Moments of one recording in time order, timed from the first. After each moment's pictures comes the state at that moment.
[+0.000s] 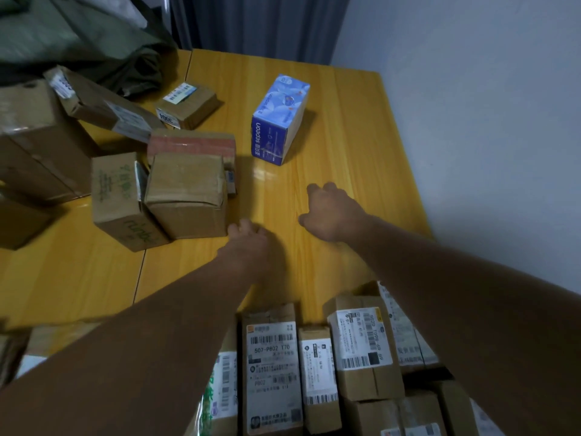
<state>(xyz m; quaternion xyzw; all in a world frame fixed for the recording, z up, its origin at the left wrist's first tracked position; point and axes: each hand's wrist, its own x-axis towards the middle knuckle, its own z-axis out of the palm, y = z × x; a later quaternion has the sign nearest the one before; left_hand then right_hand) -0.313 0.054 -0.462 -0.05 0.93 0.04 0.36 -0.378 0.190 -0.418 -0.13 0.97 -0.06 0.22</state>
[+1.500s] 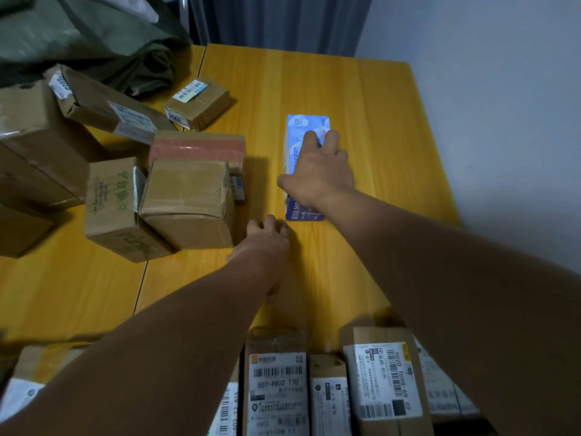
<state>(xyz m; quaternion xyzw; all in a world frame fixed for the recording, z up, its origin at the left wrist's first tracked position) -0.358 0.055 -0.485 -0.02 0.92 -0.05 0.39 -0.446 0.127 -0.438 -0.09 0.99 -0.12 0.08</state>
